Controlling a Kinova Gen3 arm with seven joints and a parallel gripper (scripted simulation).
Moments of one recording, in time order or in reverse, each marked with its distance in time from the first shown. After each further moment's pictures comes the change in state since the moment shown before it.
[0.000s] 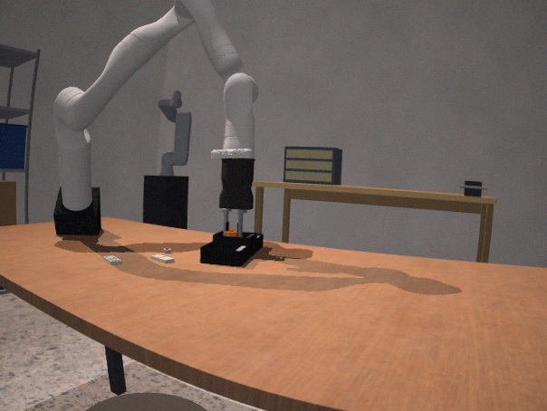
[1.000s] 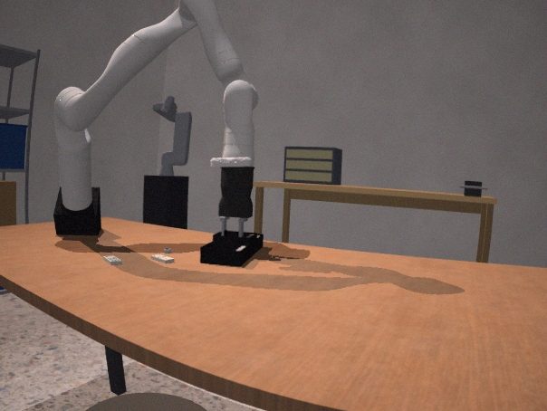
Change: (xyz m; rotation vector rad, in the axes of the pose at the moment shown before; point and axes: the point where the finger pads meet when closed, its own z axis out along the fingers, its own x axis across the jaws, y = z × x) arm 0.001 -0.003 0.018 0.002 0.003 0.005
